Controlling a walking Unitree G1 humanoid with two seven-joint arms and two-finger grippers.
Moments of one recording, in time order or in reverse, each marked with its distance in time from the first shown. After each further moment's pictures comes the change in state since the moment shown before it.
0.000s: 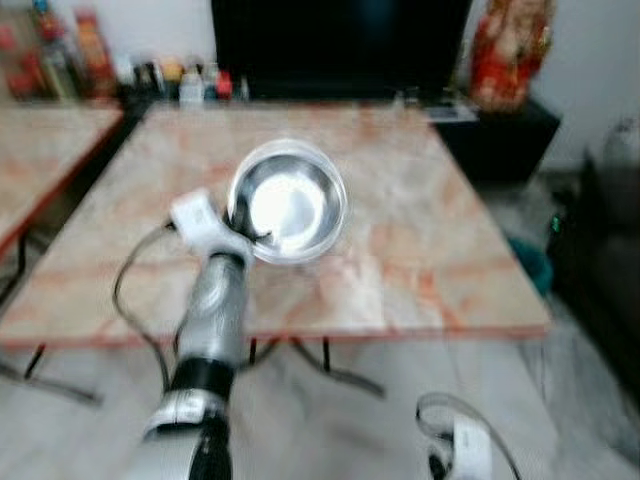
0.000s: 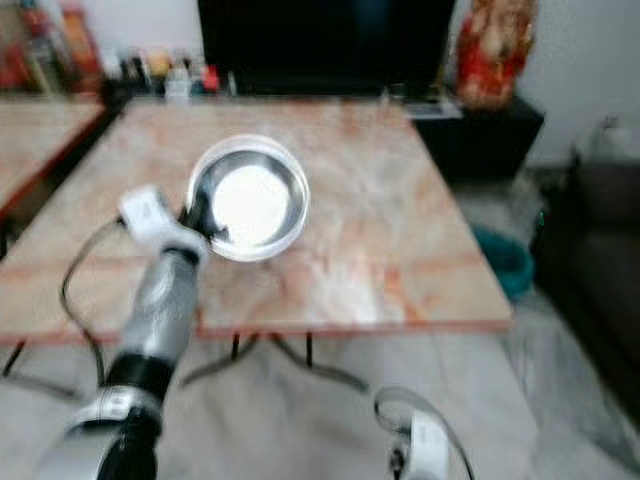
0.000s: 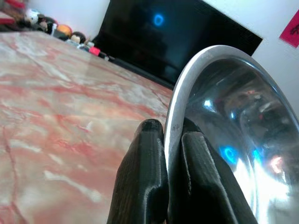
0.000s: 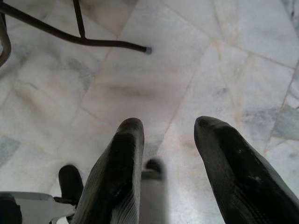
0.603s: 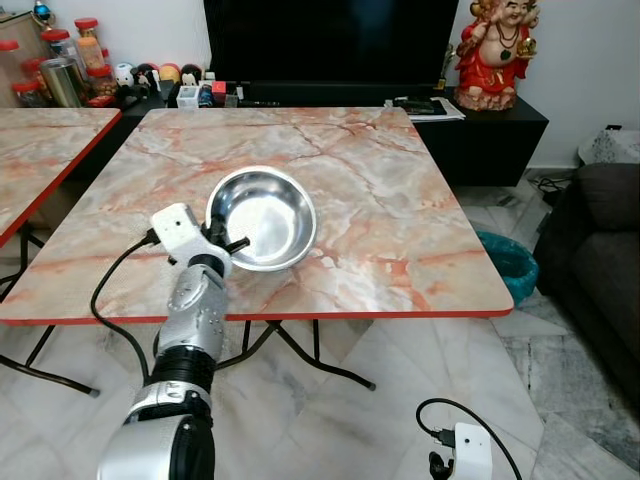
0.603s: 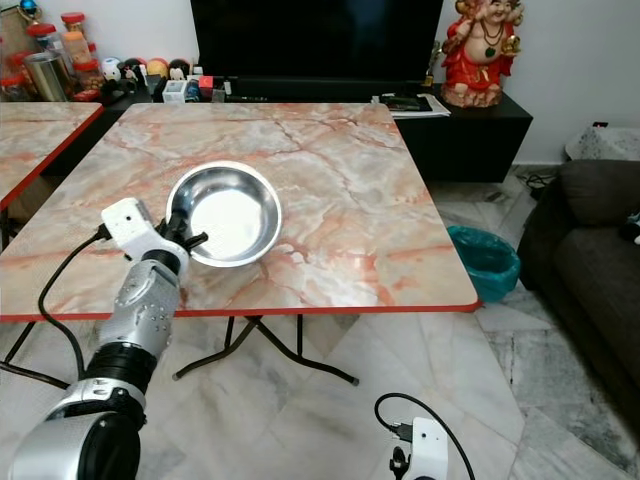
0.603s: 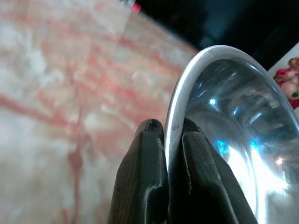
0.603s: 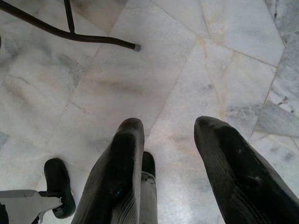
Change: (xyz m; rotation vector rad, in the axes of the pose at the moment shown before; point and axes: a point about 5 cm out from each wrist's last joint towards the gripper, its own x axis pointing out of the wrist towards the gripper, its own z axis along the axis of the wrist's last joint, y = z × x) left arm 0.003 0.041 -0.016 -0.068 0.200 0.195; right arm -0.001 -0.004 -0.005 0.000 0.013 -0.008
